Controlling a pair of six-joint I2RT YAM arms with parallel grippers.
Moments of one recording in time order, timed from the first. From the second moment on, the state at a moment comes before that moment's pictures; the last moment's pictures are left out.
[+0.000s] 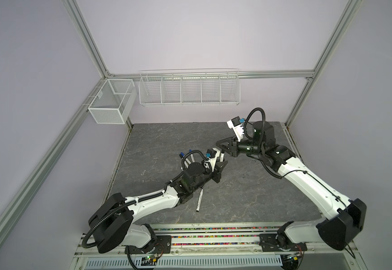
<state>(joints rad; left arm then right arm) -0.95 1.38 0.76 0.55 0.05 -0.22 0.54 1.38 1.31 -0.28 -0.66 0.31</state>
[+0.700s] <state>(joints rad) -0.72 1.38 0.84 0.54 0.59 -0.48 0.46 1.42 1.34 -0.24 -0.77 0.28</state>
